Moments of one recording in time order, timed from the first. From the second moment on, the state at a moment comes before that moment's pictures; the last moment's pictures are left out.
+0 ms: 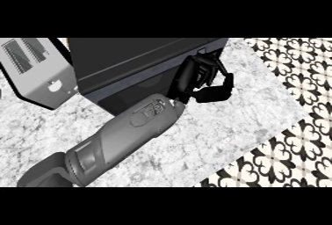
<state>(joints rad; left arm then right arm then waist) -1.09 0.06 -0.85 -0.83 0.73 0.61 -0.32 0.01 -0.67 -0.29 -1.82 -0.75 0.61 -0.33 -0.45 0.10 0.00</state>
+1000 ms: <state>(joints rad) -1.13 0.00 -0.84 -0.80 0.83 0.69 -0.32 -0.02 -0.73 -0.36 -1.77 -0.85 0.60 -0.29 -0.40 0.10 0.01</state>
